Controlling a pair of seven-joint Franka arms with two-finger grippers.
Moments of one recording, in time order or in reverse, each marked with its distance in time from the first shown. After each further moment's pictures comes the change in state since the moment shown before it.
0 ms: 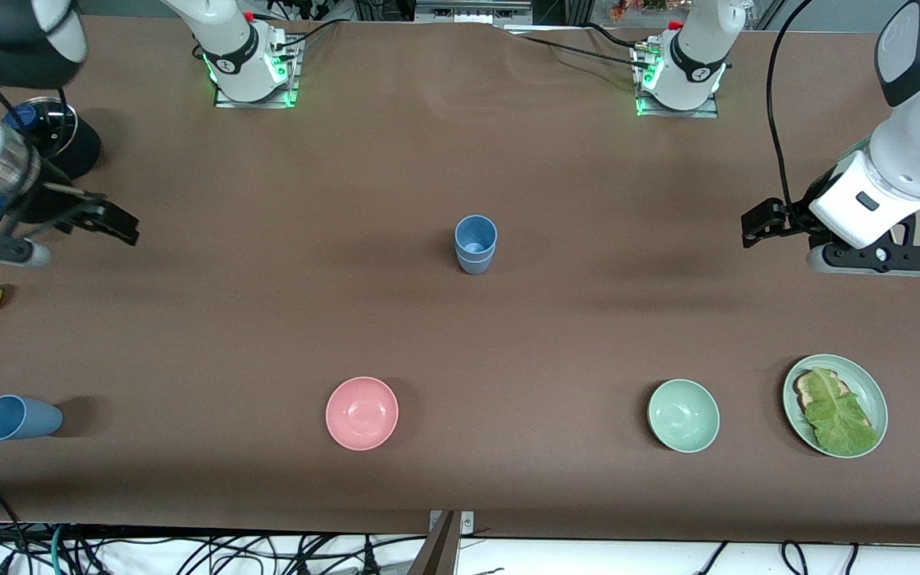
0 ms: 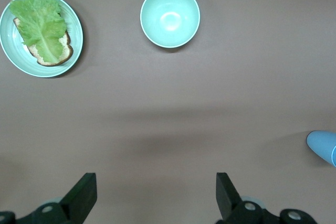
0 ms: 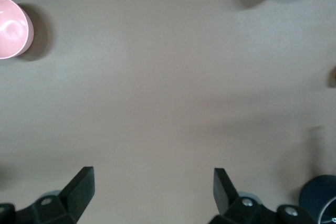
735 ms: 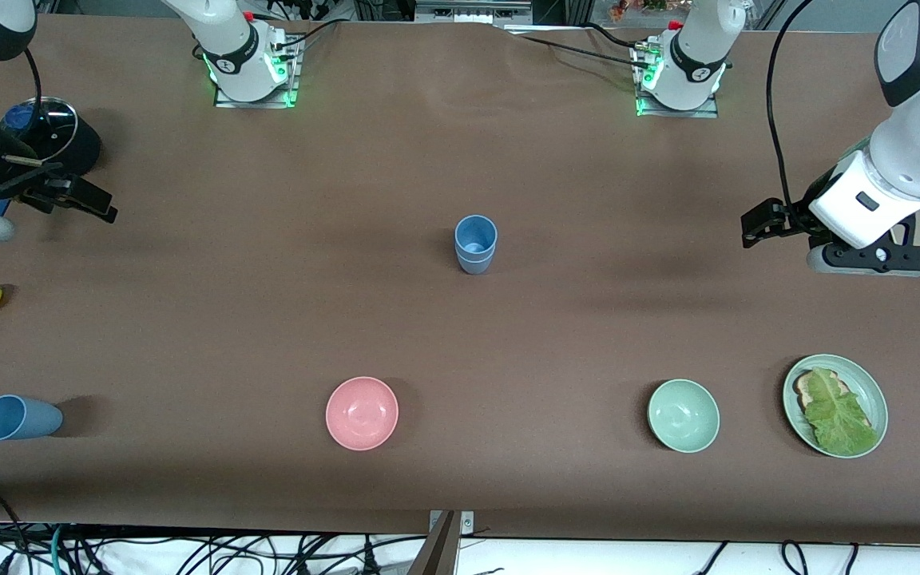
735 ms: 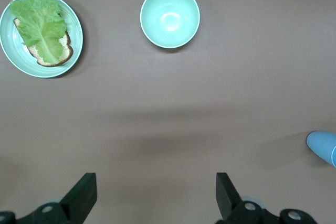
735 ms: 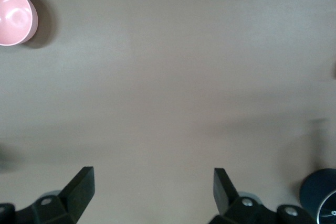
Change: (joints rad) left arm 0.000 0.000 0.000 0.000 0.000 0.001 0.000; right arm -0.014 -0.026 -0.018 -0.024 0.042 -0.029 -0.045
